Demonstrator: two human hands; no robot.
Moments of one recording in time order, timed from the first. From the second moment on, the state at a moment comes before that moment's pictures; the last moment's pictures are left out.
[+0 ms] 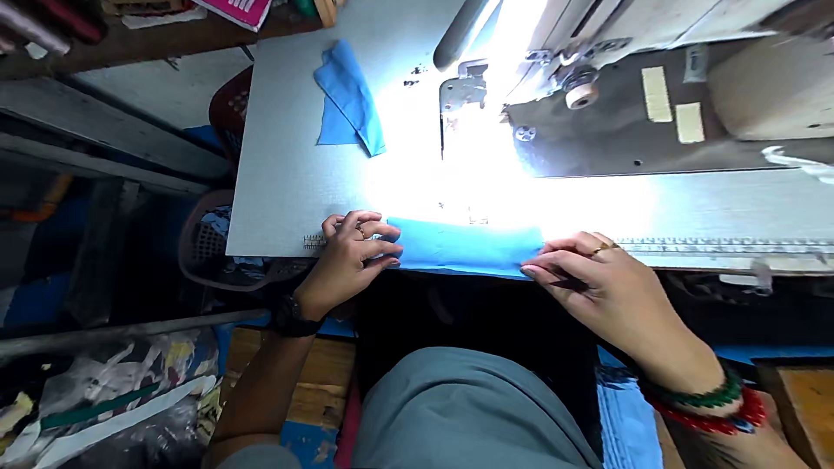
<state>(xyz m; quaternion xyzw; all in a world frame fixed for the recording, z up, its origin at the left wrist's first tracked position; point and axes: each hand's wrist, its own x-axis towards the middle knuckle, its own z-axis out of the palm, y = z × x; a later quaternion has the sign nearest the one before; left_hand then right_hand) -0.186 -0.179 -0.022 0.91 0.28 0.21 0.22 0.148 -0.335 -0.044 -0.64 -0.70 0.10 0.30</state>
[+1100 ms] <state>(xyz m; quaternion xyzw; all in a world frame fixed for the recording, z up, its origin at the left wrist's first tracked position) -0.144 -0.119 0.017 0.80 0.33 0.23 0.44 0.099 -0.352 -0.027 -0.53 -0.74 0.15 0.39</state>
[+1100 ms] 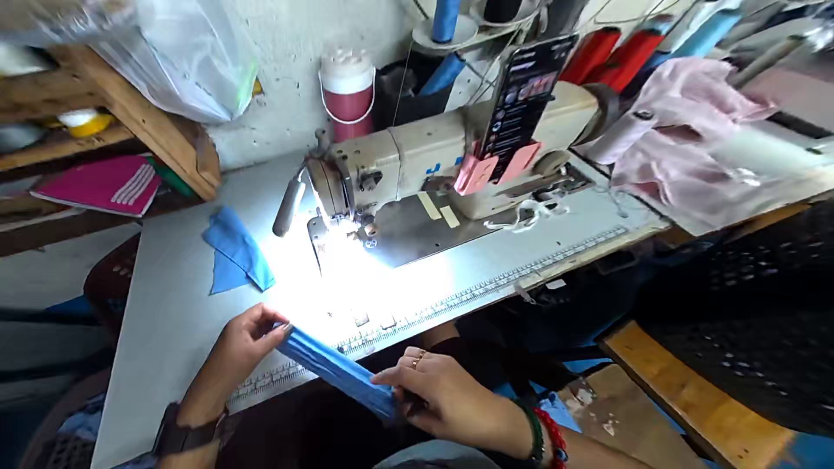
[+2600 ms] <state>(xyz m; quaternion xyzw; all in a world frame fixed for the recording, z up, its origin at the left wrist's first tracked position) -0.052 -0.101 -0.029 0.97 0.14 0.16 0.09 0.128 -0.281 -0.034 -0.63 -0.74 0.06 0.22</state>
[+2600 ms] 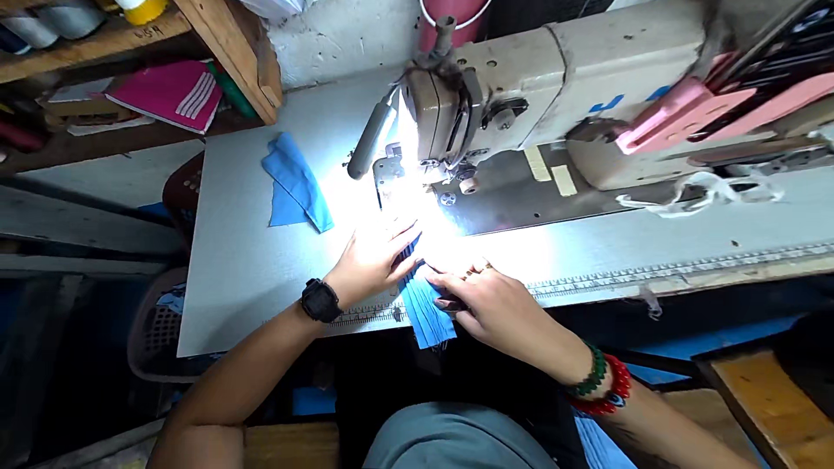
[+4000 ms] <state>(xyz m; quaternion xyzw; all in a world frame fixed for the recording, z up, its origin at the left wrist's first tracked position) -0.031 -0.067 -0.020 0.98 0.20 0.06 0.06 0.128 -0.263 -0.015 -0.64 -0.75 0.01 0.17</state>
